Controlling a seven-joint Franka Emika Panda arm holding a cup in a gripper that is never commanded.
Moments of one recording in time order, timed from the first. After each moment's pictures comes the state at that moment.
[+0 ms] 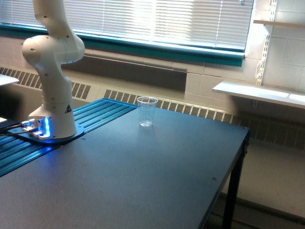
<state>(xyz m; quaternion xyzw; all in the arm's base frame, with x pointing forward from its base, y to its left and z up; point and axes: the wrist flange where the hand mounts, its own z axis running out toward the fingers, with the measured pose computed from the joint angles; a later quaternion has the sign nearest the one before) 0.526 -0.208 0.704 -0.76 0.48 -0.42 0.13</state>
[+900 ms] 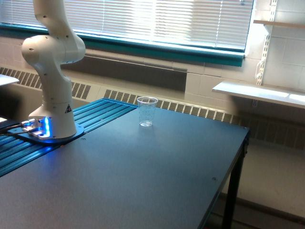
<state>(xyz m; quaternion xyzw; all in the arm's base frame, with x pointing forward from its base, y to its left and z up) 0.530 -0.188 0.686 -0.78 0.47 -0.40 0.12</state>
